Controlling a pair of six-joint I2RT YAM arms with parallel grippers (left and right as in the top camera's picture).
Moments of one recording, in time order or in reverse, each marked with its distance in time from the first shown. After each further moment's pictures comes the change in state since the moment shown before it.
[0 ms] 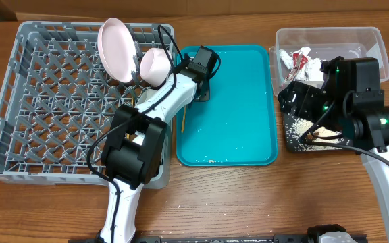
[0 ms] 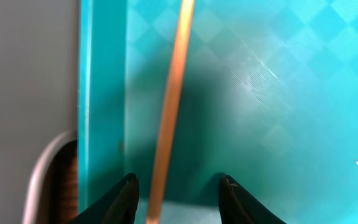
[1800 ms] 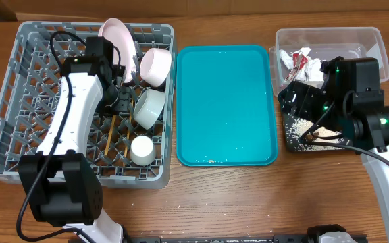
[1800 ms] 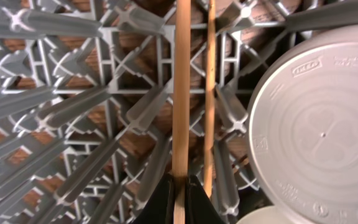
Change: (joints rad) left arm 0.485 -0.424 -0.162 -0.443 0.169 0.548; right arm 0.000 0.000 0.000 0.000 0.000 0.000
